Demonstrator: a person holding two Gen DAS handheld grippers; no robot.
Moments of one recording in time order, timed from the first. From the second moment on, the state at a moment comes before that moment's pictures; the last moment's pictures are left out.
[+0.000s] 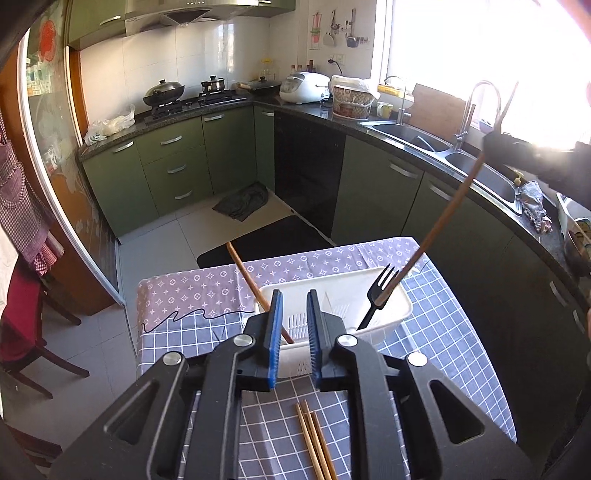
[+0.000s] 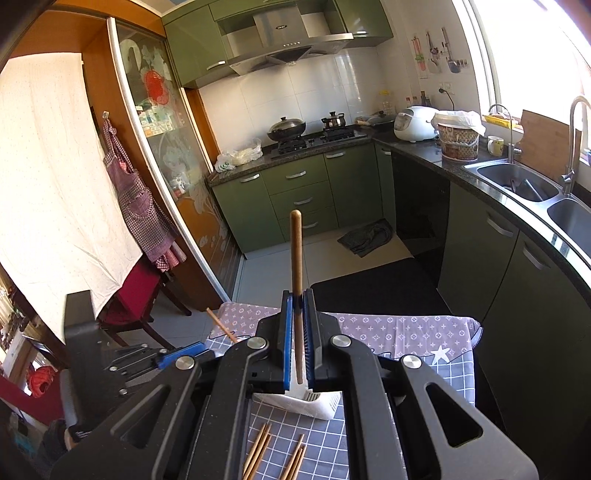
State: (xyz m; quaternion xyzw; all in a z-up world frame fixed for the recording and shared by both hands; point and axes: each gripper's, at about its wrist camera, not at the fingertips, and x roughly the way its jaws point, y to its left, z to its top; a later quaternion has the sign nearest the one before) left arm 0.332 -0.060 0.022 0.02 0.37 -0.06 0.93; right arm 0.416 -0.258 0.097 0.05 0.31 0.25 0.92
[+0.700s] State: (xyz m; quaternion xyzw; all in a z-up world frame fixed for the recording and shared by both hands) left arm 0.274 -0.069 -0.021 0.03 0.45 -0.08 0.89; right arm 0.371 -0.246 0.042 0.01 0.35 0.26 0.90
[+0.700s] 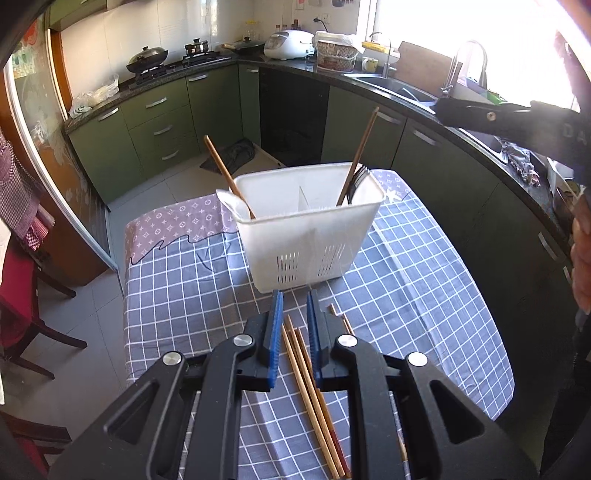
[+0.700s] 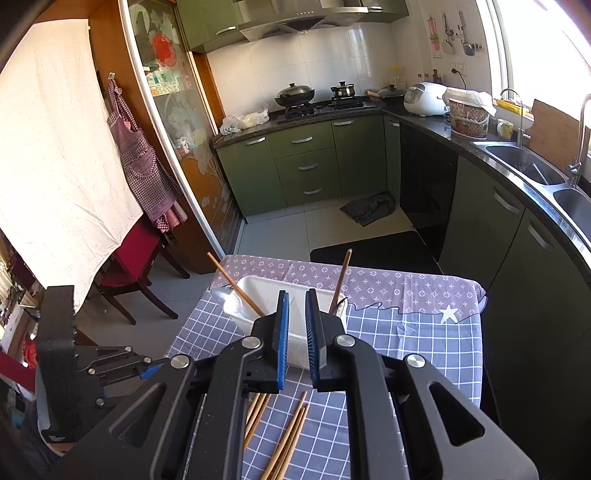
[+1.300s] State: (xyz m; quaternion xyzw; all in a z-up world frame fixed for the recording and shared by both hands) left arm 0.292 -0.069 -0.163 -0.01 0.62 -0.04 0.78; right arm 0.329 -0.278 -0.123 -0.01 0.51 0.24 0.83
